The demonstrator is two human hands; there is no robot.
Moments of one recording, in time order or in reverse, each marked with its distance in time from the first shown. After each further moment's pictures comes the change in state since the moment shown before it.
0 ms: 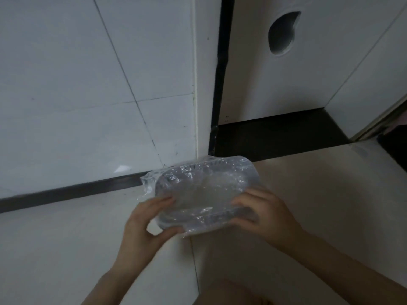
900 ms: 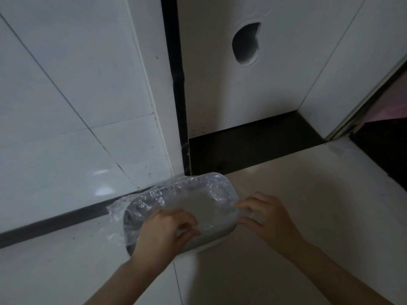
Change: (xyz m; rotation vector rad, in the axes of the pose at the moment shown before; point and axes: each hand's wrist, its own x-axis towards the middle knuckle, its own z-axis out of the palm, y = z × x) left_hand 0.068 0.041 0.063 0.296 -0.343 0.189; right_hand -0.015 0.078 0.006 0.128 0.216 0.181
